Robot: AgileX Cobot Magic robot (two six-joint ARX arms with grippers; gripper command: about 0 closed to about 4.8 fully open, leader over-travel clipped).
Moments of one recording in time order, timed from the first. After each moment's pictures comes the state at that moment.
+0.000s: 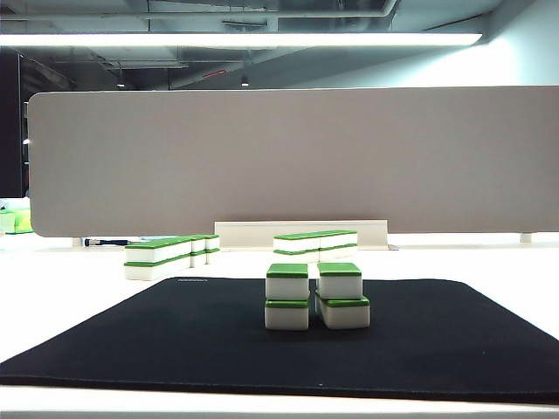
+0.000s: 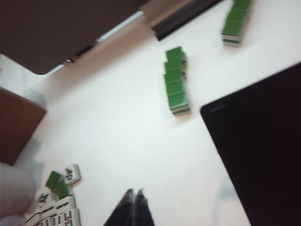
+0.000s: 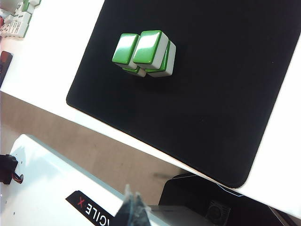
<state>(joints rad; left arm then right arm) -0.77 1.15 1.78 -1.36 -0.57 0.05 0.04 0.49 0.62 -1.01 -0.70 0.15</state>
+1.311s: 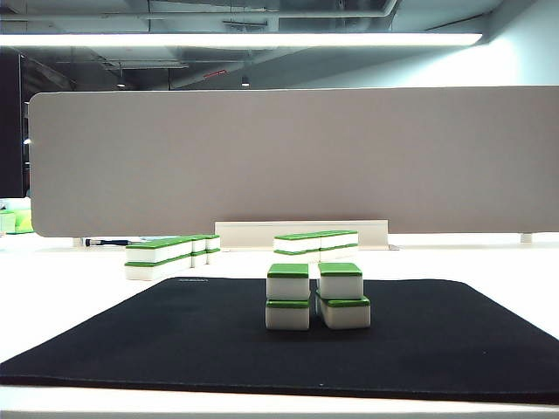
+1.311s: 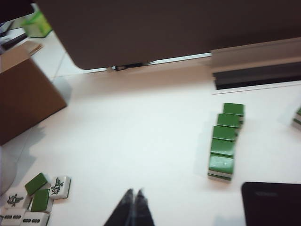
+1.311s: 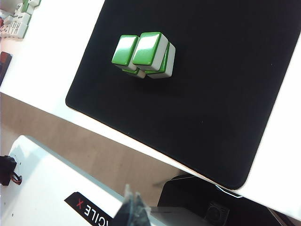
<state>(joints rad) -0.36 1.01 1.25 -0.65 -0.44 0.03 0.04 0.49 0.62 -1.00 -0.69 0.15</state>
